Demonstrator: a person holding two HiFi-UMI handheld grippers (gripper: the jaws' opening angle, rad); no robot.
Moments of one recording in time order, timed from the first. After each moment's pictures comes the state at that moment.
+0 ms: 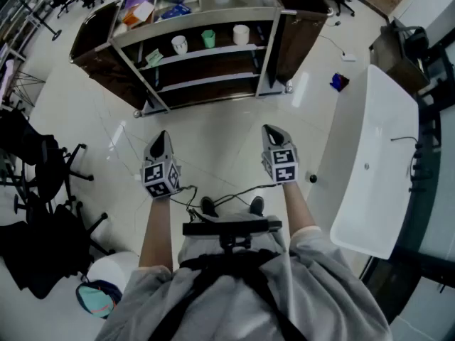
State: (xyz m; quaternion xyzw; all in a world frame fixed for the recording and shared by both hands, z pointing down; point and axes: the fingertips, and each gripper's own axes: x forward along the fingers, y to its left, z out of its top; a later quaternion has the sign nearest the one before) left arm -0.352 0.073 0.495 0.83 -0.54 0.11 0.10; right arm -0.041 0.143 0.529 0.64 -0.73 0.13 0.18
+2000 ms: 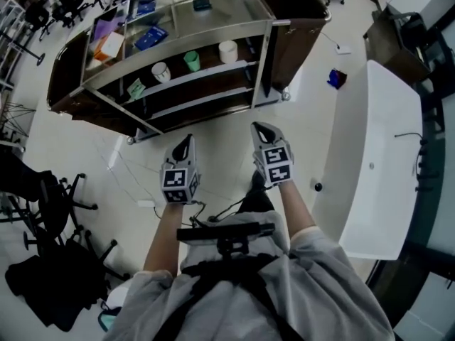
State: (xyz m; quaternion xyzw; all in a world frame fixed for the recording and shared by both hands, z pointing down) left arm -0.198 -0.056 0.510 0.89 -0.41 0.16 0.08; right arm -0.012 -0.017 0.522 0.64 -0.74 0.15 0.16
